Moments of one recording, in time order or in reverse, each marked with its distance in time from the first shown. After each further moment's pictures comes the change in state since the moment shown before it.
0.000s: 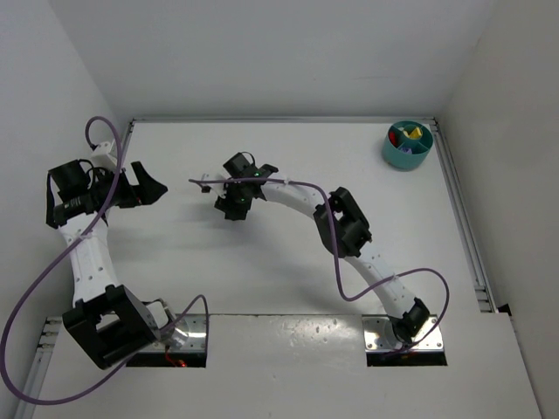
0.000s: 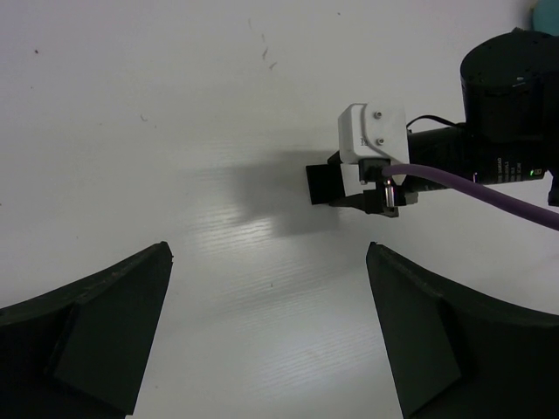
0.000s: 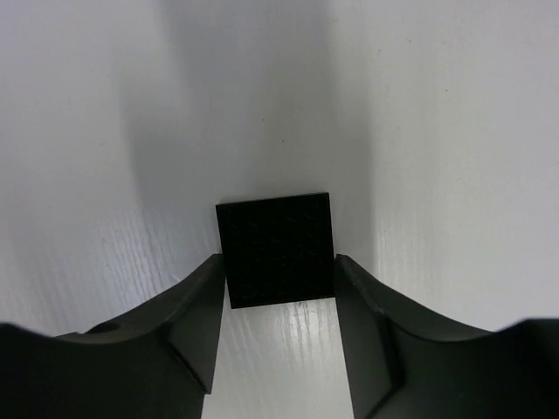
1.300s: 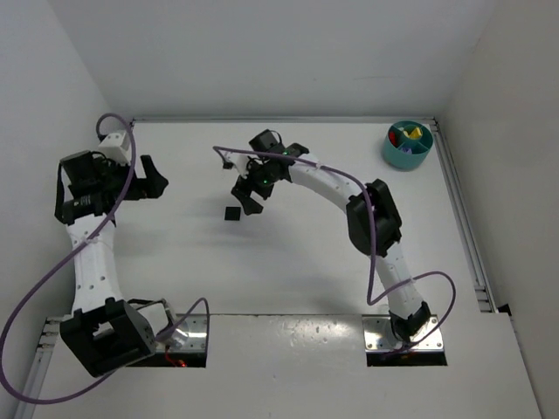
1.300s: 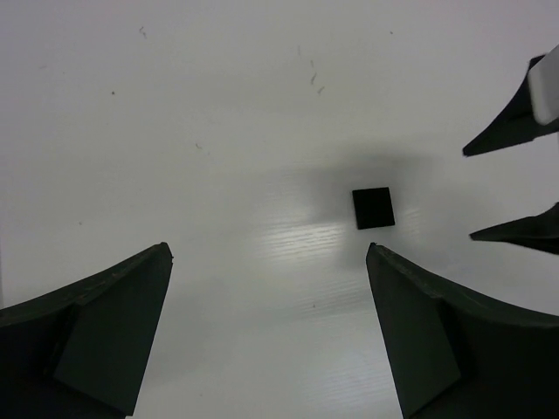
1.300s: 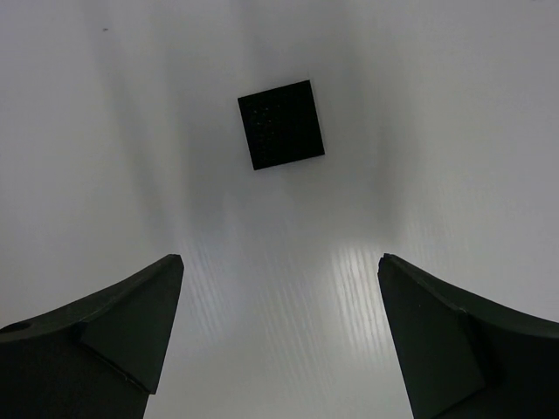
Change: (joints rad) left arm -0.164 -0.039 0.022 0.070 -0.263 0.011; right arm -0.124 -0.294 -0.179 -0.121 -0.151 0.087
